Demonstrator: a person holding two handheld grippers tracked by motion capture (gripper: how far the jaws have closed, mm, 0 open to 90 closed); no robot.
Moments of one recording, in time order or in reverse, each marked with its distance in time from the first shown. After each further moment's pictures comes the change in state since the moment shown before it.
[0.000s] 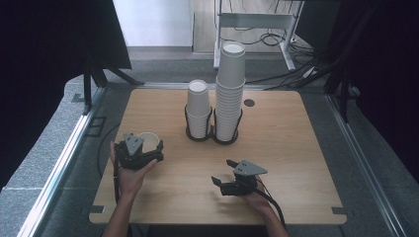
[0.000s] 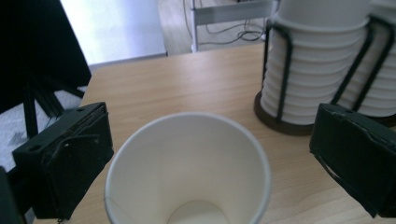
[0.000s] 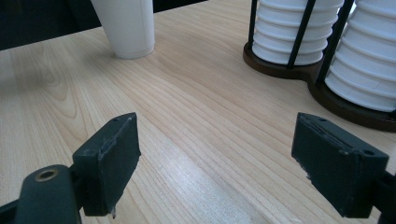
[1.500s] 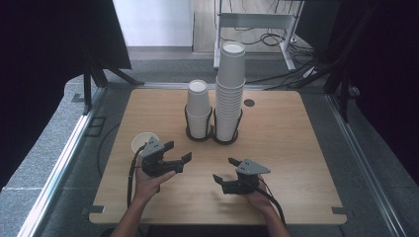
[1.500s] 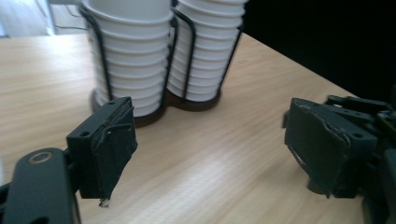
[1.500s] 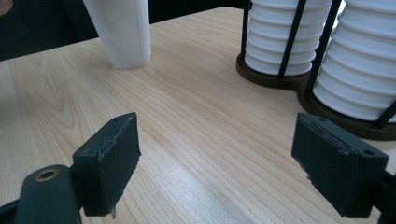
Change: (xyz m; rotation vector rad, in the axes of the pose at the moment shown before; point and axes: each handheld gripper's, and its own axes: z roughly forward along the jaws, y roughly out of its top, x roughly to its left) left arm -0.048 0.004 0.001 0.049 -0.554 -0.070; right arm -0.004 0.004 -0.005 -0.032 -0.013 0.004
